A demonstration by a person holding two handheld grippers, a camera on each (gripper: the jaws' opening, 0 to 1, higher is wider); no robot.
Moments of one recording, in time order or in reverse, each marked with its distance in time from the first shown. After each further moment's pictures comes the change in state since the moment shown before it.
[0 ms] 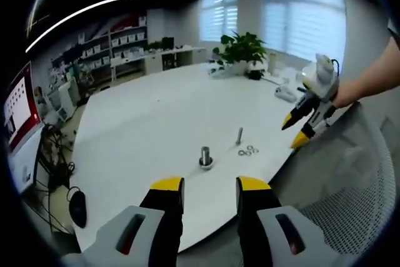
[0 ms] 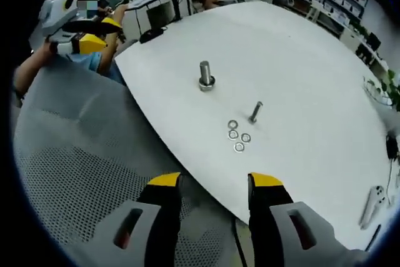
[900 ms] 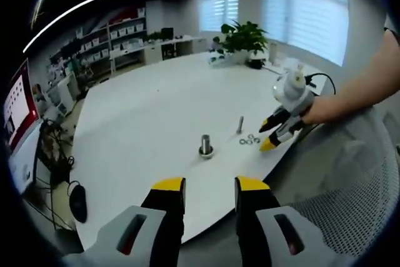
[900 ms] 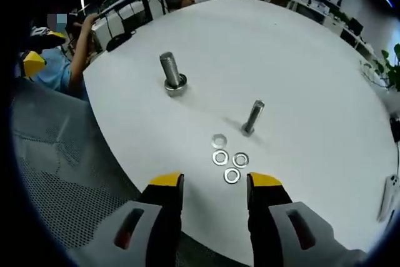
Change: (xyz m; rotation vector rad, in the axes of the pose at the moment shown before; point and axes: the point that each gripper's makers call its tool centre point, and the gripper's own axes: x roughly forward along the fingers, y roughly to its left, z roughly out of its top) left arm 0.006 -0.002 -0.016 0.018 0.083 -0.001; right arm 0.079 -0.027 -0.003 0.000 0.006 -0.110
